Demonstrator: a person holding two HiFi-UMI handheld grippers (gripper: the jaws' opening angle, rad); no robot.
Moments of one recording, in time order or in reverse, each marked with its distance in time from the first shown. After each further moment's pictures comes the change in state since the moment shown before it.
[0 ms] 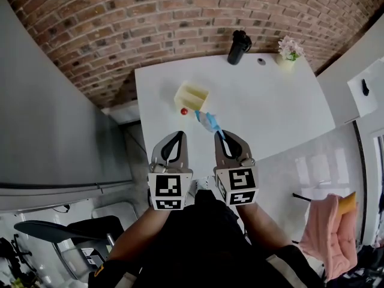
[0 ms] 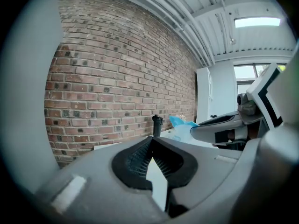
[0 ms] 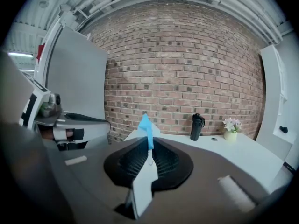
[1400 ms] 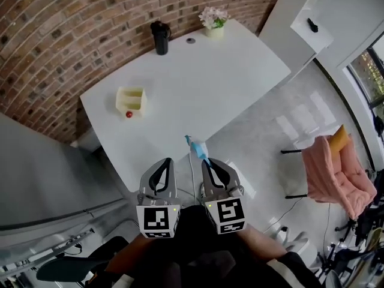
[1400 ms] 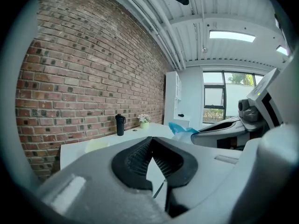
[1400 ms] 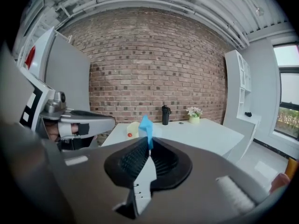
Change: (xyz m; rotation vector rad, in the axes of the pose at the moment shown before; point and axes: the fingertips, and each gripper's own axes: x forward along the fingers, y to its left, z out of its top) left arm -0.077 -0.153 -0.009 0.064 0.008 -0.343; right arm -0.183 -0.018 -0.064 0.141 0.033 -0.272
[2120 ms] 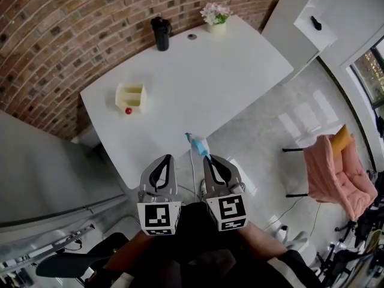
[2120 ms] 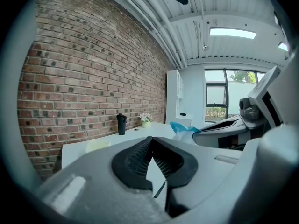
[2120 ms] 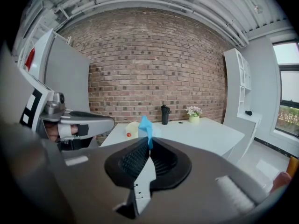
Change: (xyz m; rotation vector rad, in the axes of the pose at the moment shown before) left arm 0.008 -0.004 -0.001 0.015 0.007 0.029; right arm 0.002 -0.013 -0.003 0.014 -0.002 0.006
